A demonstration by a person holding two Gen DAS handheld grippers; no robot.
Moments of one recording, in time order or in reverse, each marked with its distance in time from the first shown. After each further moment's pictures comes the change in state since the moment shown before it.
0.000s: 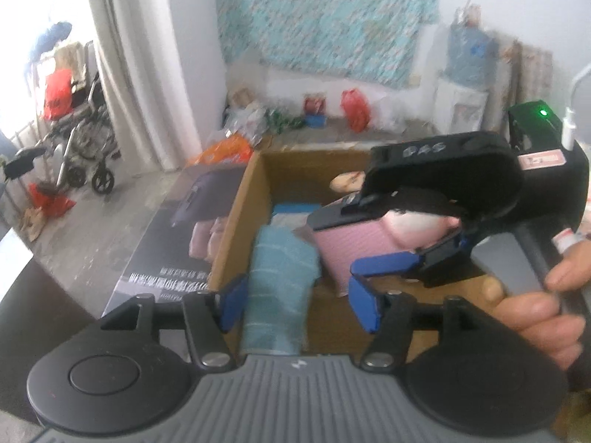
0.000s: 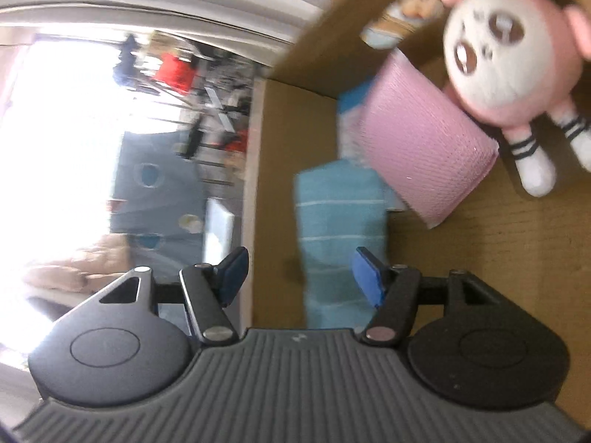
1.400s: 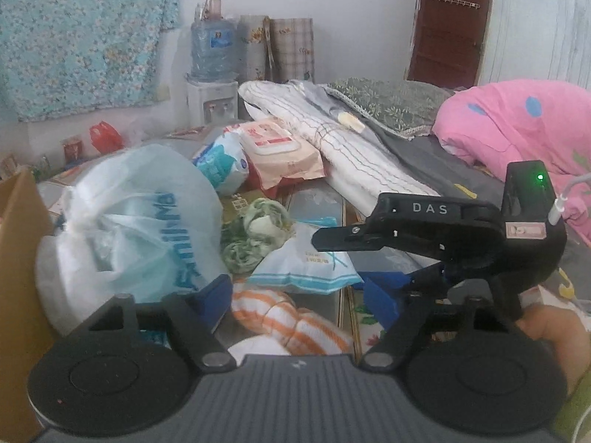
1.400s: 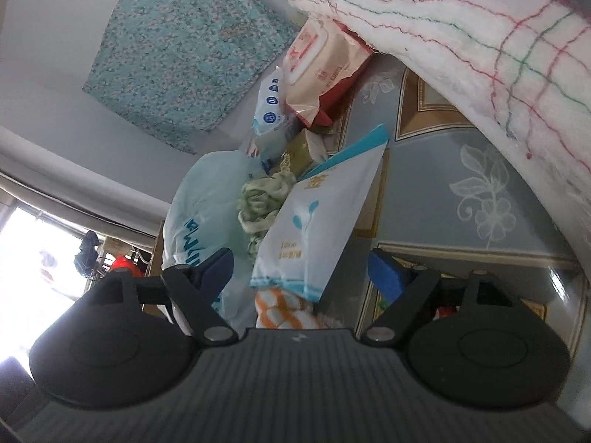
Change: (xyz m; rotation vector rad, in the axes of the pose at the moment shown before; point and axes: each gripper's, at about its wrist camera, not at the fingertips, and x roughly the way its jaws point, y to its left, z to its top) left arm 0.011 -0.339 -0.078 0.351 -0.050 -0.598; right arm -0.368 -0.252 -0.094 0.113 -0.681 -0.218
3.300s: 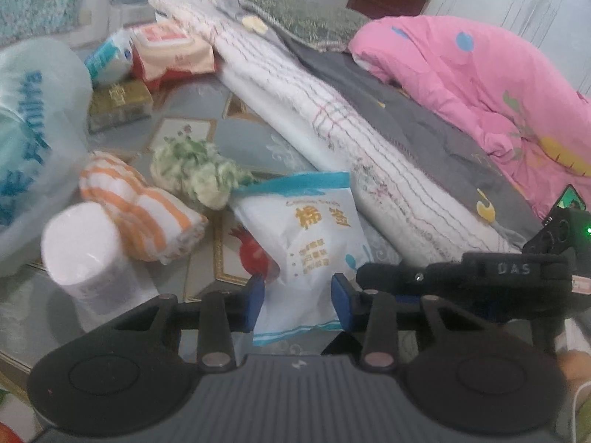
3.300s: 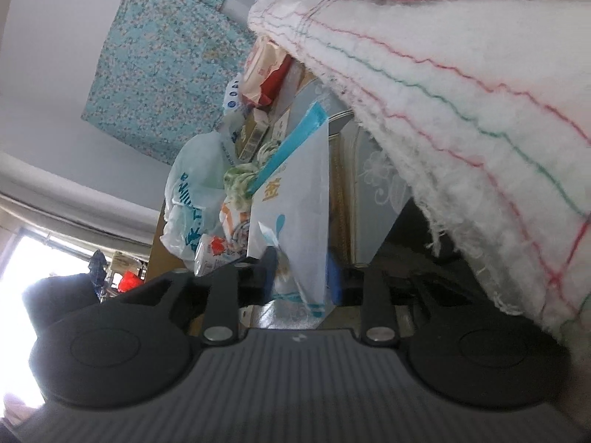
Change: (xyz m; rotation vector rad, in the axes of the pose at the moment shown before) left arm 0.026 -0.054 -0.053 -0.028 0.246 -0.292; right arm -0.140 -0.060 -0.113 0.118 -0.068 -0.008
